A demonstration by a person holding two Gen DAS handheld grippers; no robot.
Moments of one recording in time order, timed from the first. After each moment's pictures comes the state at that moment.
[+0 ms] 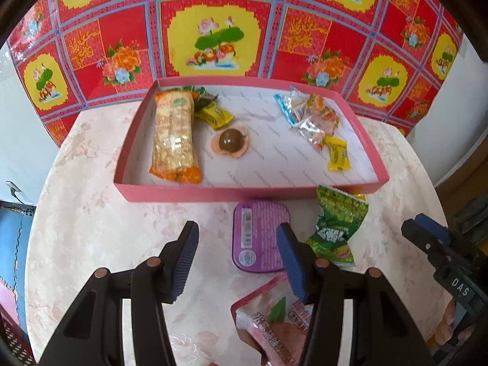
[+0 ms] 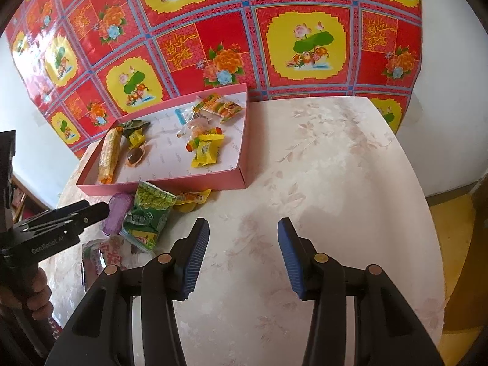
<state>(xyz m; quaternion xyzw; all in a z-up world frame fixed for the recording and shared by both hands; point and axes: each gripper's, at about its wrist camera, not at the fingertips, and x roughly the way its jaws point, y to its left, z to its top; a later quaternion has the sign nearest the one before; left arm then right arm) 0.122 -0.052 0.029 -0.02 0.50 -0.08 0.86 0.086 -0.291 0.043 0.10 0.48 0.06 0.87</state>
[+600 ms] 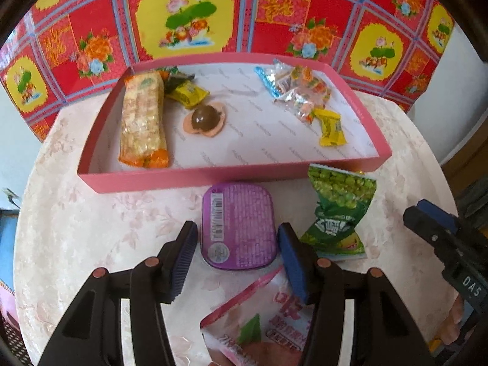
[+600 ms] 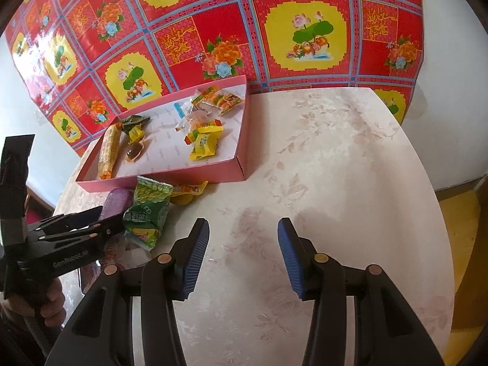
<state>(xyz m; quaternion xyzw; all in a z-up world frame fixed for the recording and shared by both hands) 0.123 -0.078 0.009 0.02 0.52 -0.09 0.85 0.086 -0.296 0.034 0.11 0.48 0.07 0.87</state>
